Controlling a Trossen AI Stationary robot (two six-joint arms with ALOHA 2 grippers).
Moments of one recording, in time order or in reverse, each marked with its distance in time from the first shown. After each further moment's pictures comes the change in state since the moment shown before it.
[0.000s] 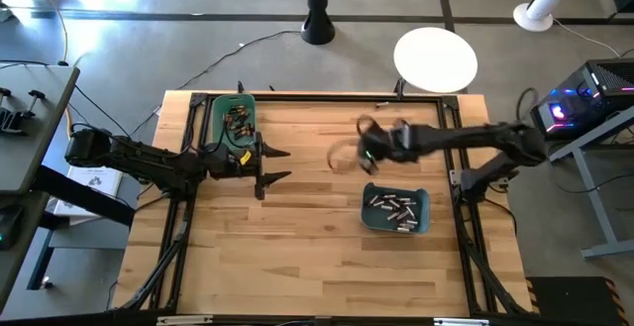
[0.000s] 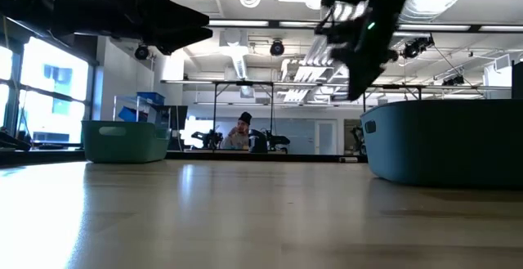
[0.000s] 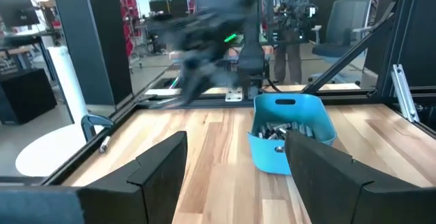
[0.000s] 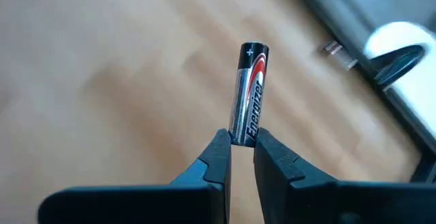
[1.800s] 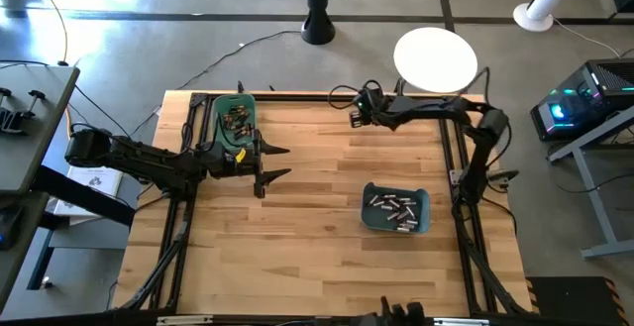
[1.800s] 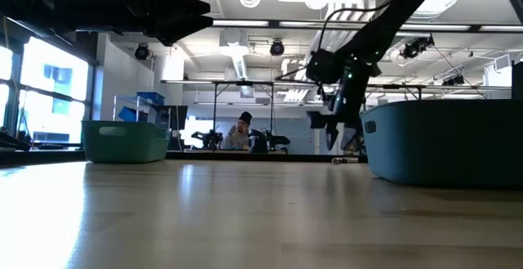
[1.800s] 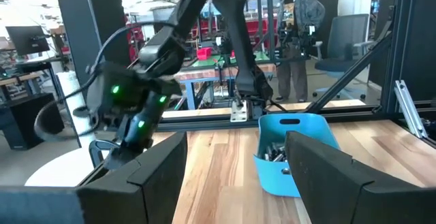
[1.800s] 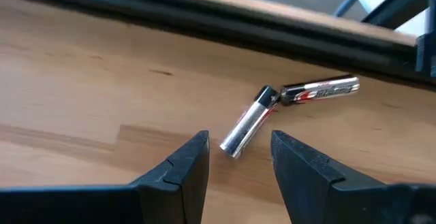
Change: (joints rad) left arm 0.002 0.000 0.000 0.079 0.000 0.045; right arm -0.453 0.306 -0.062 0.540 -0.105 0.140
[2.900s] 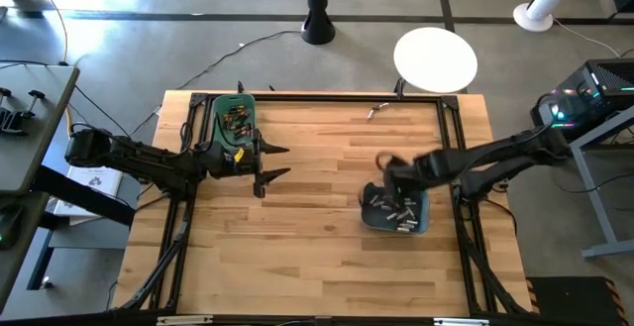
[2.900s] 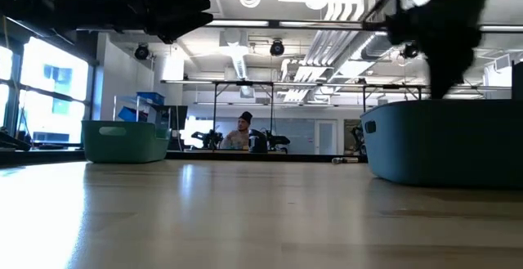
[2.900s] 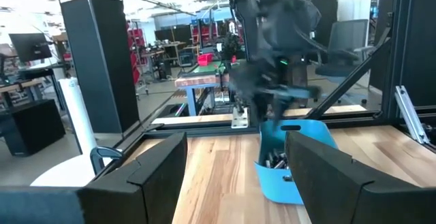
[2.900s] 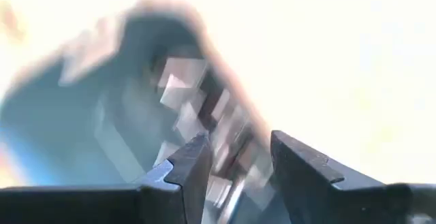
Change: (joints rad) left arm 0.000 0.000 0.000 0.024 0.000 0.008; right arm 0.760 -0.549 -0.154 -0.672 -0.273 0.199
